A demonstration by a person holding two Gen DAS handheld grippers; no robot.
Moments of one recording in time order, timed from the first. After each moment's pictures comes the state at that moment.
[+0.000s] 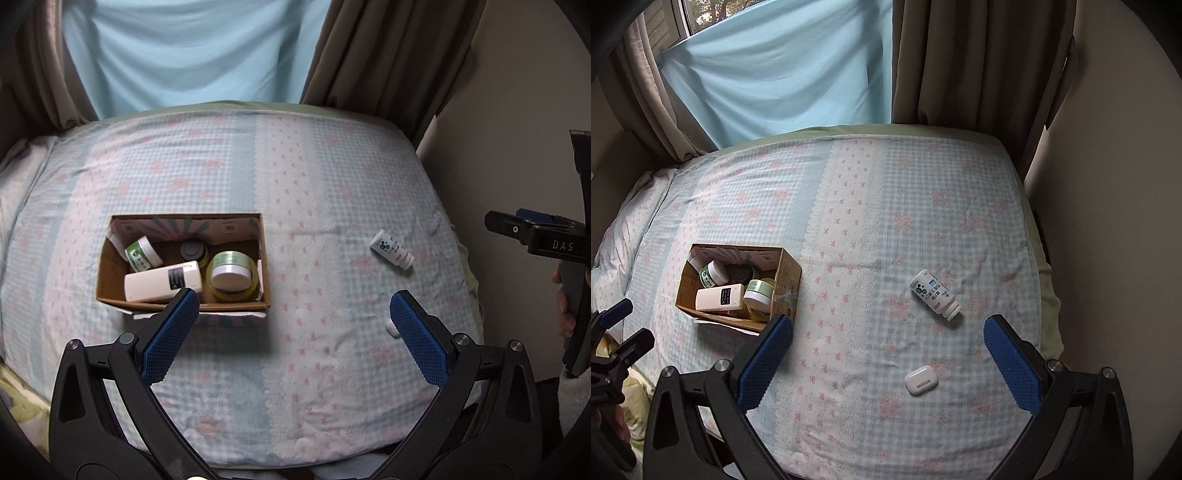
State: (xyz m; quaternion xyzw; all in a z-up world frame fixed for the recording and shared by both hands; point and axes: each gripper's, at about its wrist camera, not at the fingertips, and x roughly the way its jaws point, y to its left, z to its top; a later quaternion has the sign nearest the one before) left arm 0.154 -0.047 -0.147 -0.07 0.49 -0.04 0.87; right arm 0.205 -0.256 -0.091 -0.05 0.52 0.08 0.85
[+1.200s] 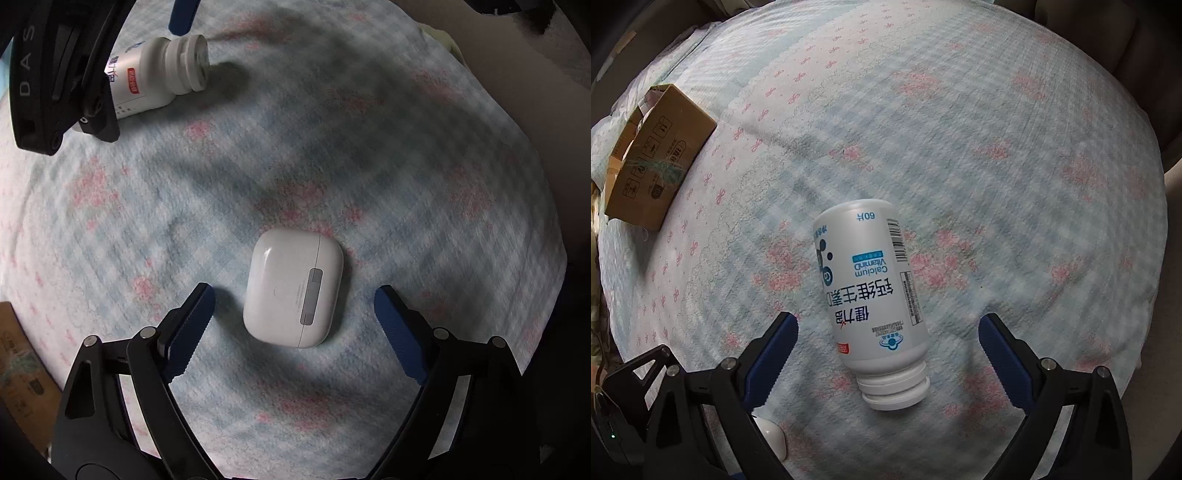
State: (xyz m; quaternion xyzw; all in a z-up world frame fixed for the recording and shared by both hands) left arm 0.212 -0.349 -0.475 0.21 0.63 -0.31 0.68; right arm 0.344 -0.324 -0.398 -0.19 0.63 0.27 0.71
